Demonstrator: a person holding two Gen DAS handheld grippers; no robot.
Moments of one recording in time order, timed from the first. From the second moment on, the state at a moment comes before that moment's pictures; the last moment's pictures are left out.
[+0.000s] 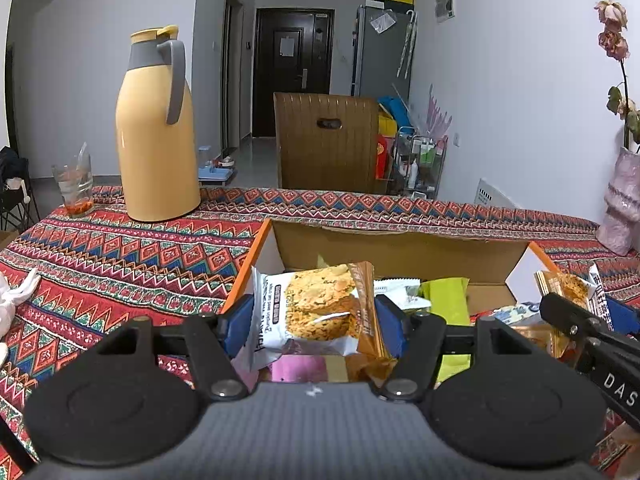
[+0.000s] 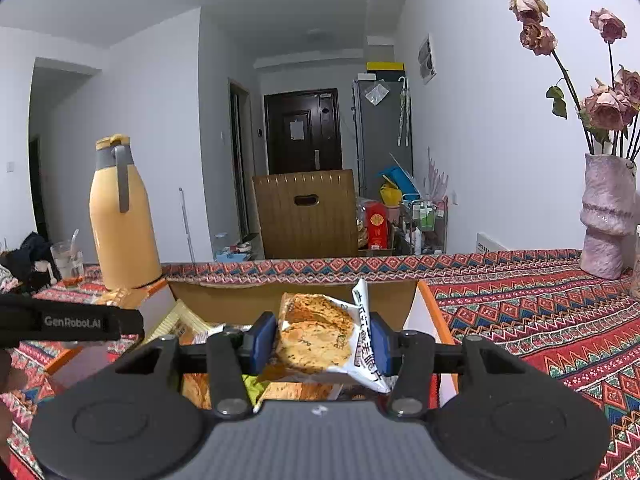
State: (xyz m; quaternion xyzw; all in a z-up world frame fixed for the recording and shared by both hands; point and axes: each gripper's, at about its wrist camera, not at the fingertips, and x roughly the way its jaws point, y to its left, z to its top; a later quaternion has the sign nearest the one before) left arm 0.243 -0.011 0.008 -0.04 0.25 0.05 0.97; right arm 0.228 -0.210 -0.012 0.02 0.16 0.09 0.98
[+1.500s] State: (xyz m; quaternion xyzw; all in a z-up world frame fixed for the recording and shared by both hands) left arm 0.220 -0.008 0.014 -0.06 0.22 0.06 0.97; right arm 0.218 -0.224 -0.014 0.06 0.17 0.06 0.98
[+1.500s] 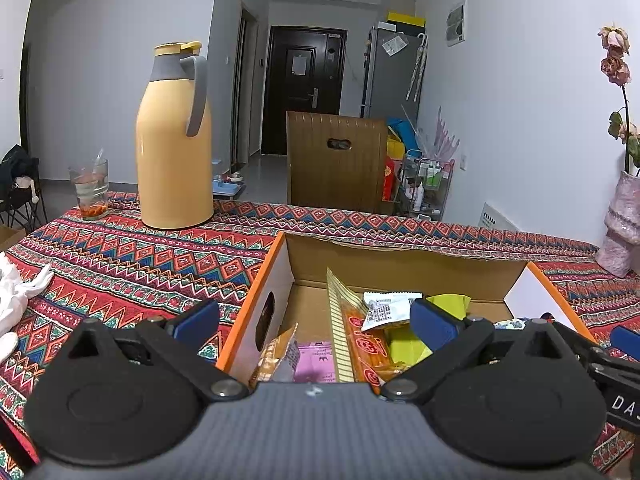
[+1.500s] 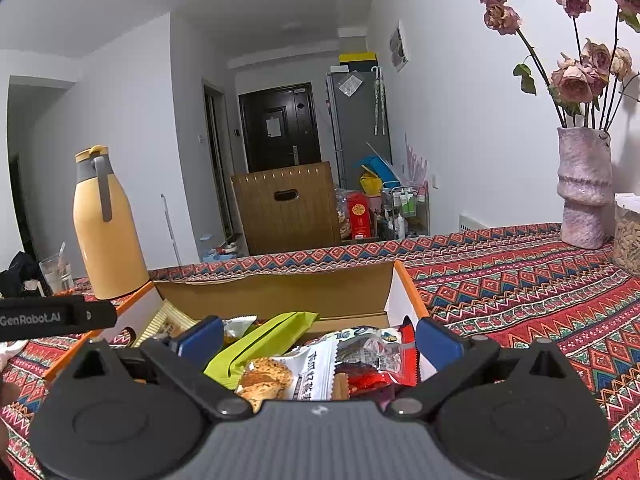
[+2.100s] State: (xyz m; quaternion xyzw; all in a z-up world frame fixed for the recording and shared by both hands) left arm 0.176 -0.007 0.051 -0.05 0.22 0.03 0.97; right arm 0.177 -0.225 0.011 0.04 0.16 0.08 0.98
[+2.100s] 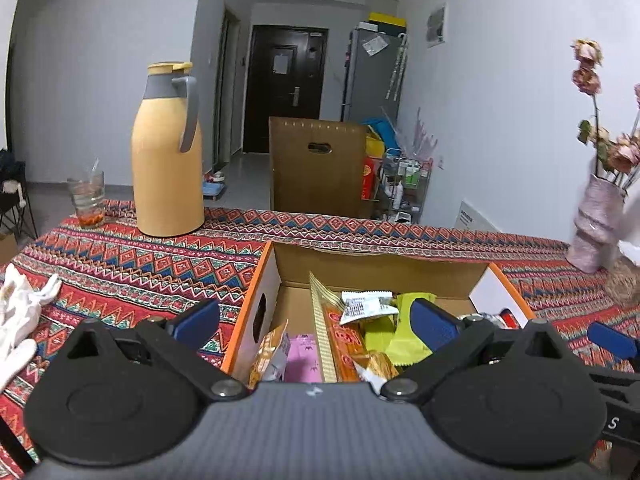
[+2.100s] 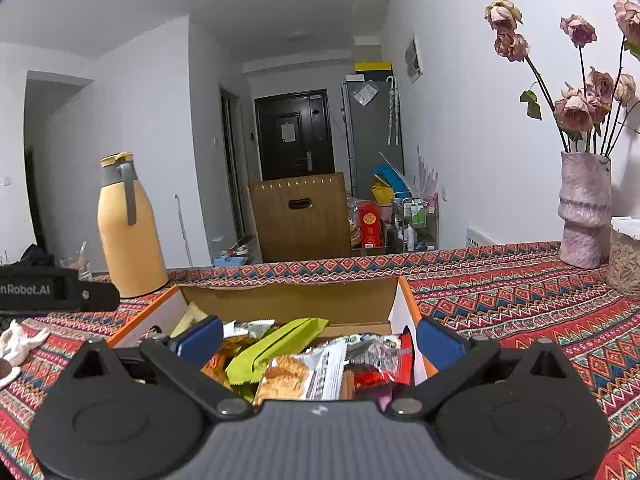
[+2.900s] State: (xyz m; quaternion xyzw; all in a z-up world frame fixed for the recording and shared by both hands) left arm 0.125 0.022 -0.010 -0.03 0.27 0.02 0.96; right arm 0.106 -0.233 -0.029 0.04 0.22 0.07 0.97
